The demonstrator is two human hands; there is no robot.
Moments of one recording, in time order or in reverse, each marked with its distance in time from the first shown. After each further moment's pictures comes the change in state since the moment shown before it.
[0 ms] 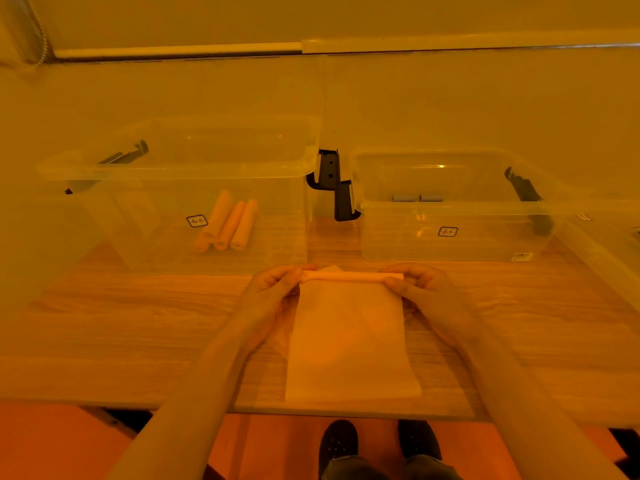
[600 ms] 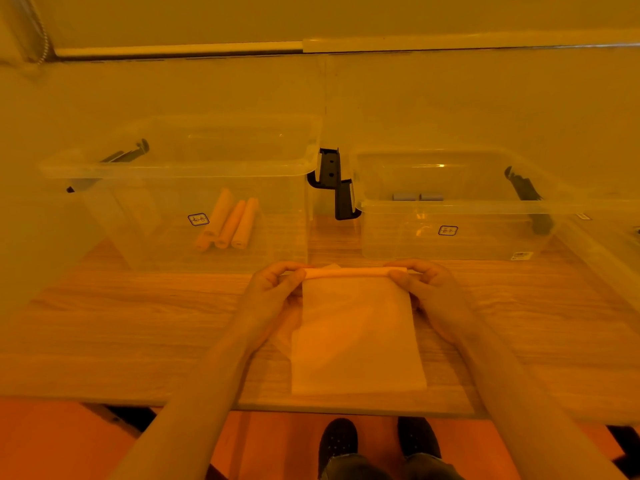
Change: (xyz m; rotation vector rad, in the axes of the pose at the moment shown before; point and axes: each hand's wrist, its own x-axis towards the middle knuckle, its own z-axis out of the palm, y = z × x) left_hand 0.002 -0.005 0.002 0.076 0.087 0.074; right_hand -0.002 -0.003 0.001 0.047 0.050 0.006
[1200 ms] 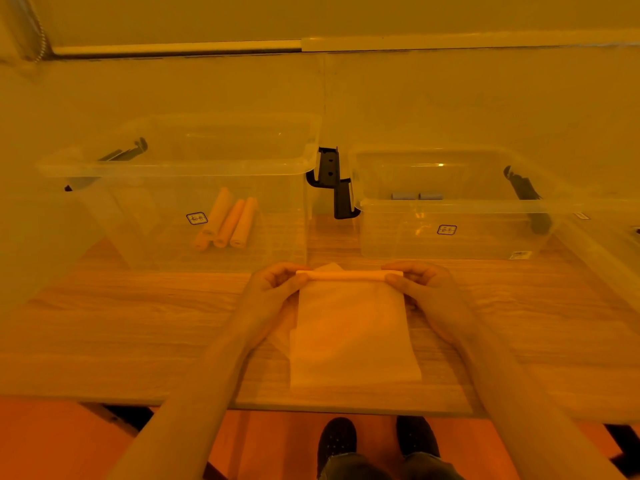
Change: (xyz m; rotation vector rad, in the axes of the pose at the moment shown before) left_hand 0.001 -0.001 -0.001 0.036 -0.014 0.009; right_hand 0.001 0.004 -0.001 -0.047 0.020 -0.010
